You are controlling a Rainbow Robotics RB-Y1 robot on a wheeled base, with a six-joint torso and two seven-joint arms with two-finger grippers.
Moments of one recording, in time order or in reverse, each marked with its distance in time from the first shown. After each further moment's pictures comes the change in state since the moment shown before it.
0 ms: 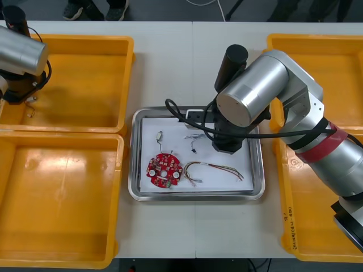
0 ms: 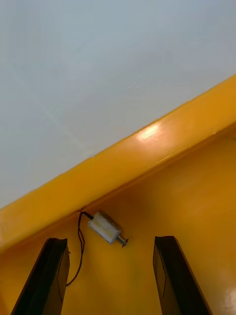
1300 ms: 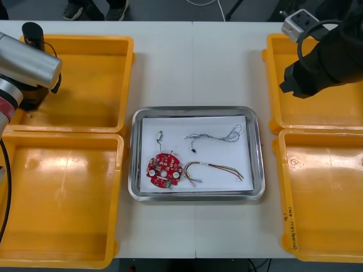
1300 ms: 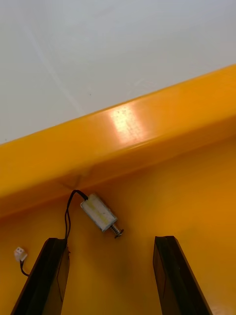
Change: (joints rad) right arm 0.063 -0.207 -0.537 -0.368 -0.140 0.204 -0.557; left arm 0.035 -0.050 0.001 0.000 -0.070 -0.051 0.248
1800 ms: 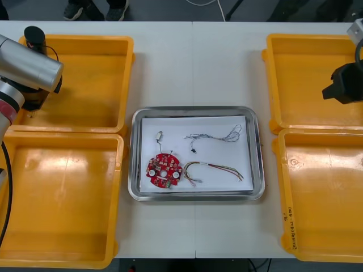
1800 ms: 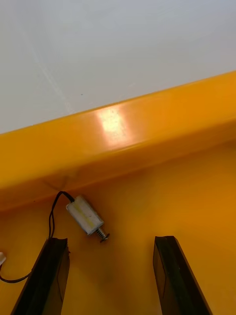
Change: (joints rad) right arm 0.162 -0.142 -0.168 -0.034 -0.104 0.000 -0.315; left arm 0.014 -0.006 0.000 0.000 -0.021 -0.053 0.065
